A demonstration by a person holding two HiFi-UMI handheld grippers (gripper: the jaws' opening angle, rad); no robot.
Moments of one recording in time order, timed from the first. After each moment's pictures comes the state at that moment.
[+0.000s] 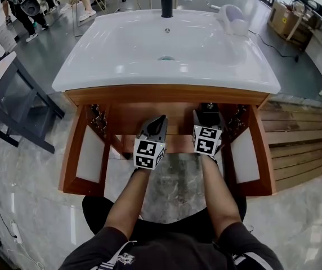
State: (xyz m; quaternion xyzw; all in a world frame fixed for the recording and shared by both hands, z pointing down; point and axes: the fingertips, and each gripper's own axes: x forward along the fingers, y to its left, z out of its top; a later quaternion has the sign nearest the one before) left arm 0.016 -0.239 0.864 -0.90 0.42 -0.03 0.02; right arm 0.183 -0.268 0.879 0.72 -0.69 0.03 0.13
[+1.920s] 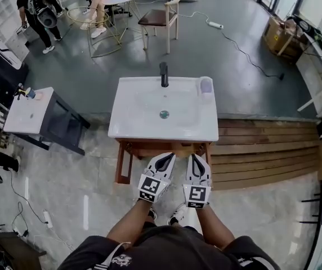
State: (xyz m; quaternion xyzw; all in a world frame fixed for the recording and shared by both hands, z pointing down) left arm 0.050 -0.058 0.431 -0.93 0.36 -0.06 -0.05; right arm 0.119 -0.047 0.421 0.65 -0.76 0.02 0.10
